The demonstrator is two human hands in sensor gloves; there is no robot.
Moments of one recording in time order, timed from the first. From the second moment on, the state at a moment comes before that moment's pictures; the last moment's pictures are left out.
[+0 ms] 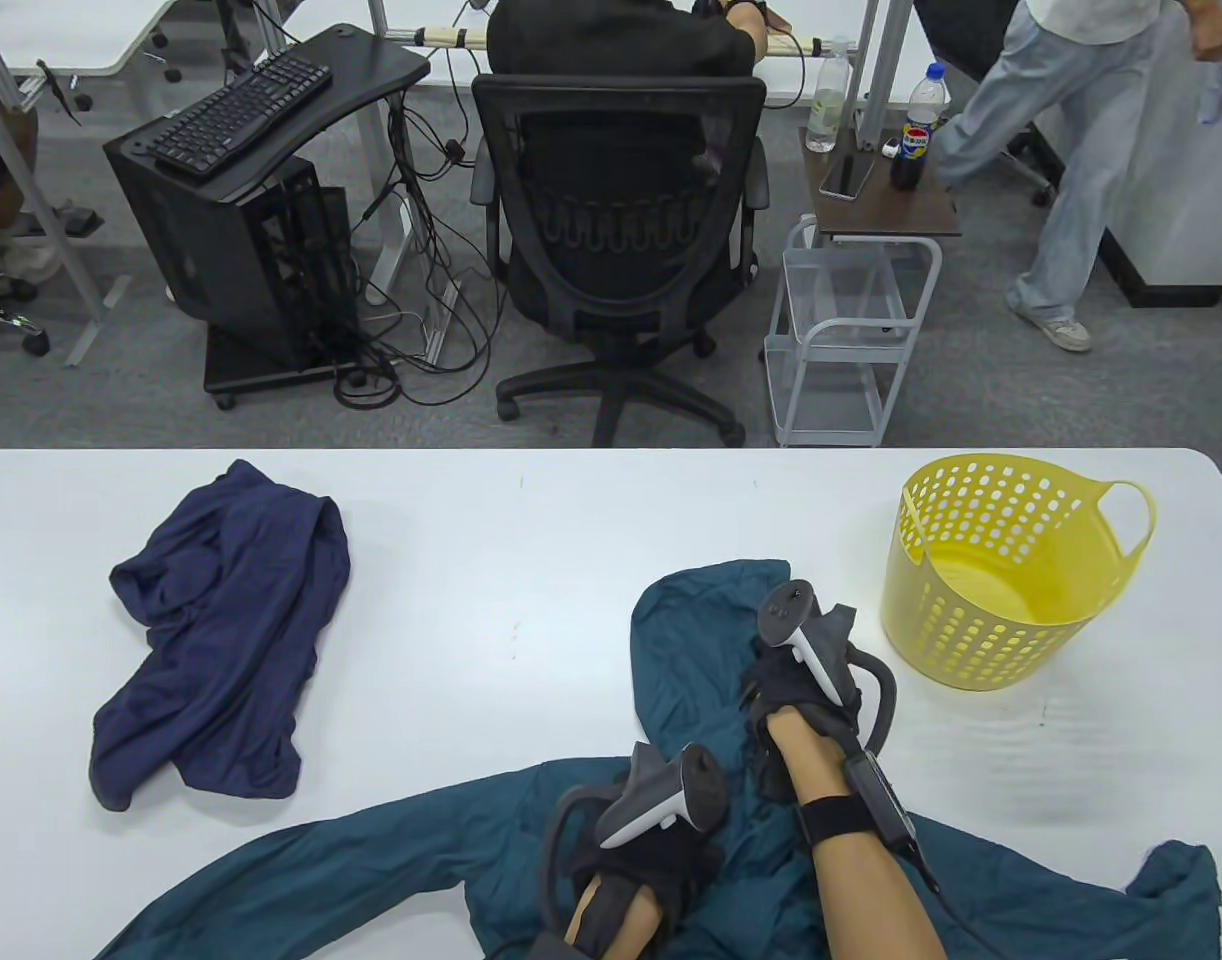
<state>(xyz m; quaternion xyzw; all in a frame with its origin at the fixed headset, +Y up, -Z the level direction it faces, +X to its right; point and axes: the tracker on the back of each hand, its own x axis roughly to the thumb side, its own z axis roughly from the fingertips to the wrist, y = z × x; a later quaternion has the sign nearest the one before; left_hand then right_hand) -0.005 -0.775 -0.295 -0.31 -0.11 0.04 0.94 0.168 -0.761 -0.431 -0.19 0.11 0.97 0.13</state>
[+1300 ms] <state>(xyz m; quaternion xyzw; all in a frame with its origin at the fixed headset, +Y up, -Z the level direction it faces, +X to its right) -0.069 -0.781 -0.332 -0.32 0.00 0.09 0.94 0.182 -0.759 -0.324 0.01 0.29 0.95 0.09</state>
